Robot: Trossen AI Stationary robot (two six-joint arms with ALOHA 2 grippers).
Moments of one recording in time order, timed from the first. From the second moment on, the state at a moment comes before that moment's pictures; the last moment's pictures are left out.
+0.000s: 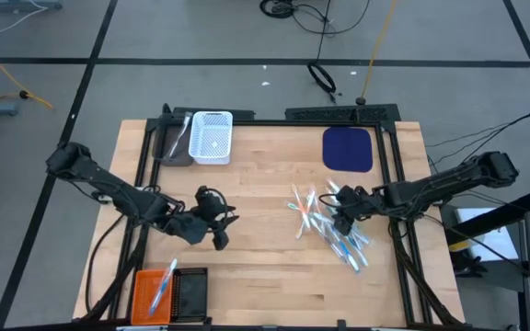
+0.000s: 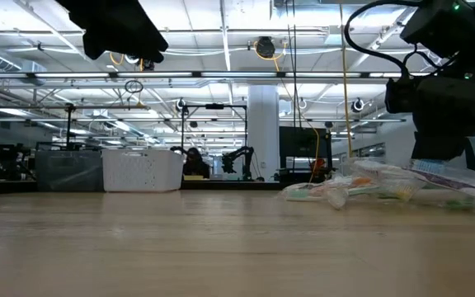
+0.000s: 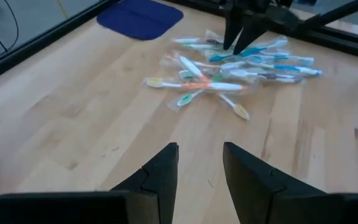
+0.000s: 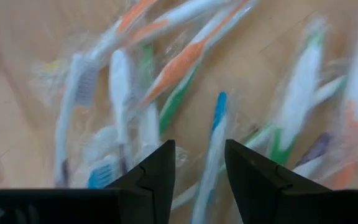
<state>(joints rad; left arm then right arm) -0.45 1.28 0.86 -0.28 -0.66 -0.62 0.19 1.01 0.39 -0.38 0.15 0.82</state>
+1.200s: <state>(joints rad) -0.45 1.28 0.86 -0.28 -0.65 -0.62 0.24 1.01 0.54 -0.40 0.34 0.59</state>
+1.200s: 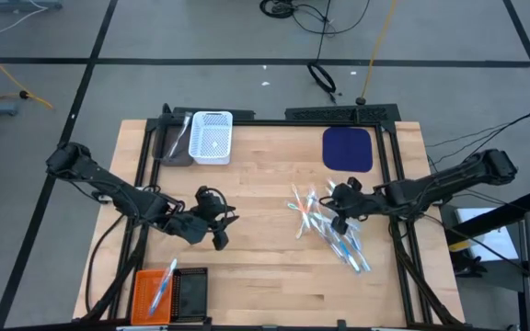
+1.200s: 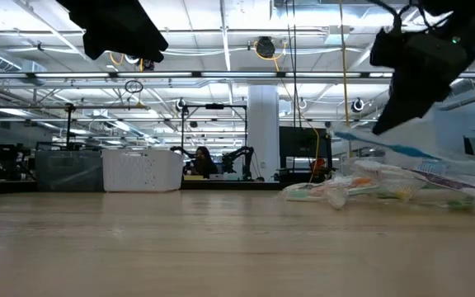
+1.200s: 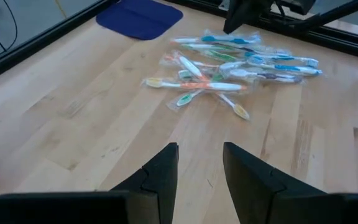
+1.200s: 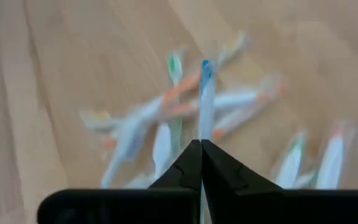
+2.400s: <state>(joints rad) -0.35 1.50 0.86 0.42 -0.52 -0.31 0.35 1.16 0.56 0.68 0.42 0.01</state>
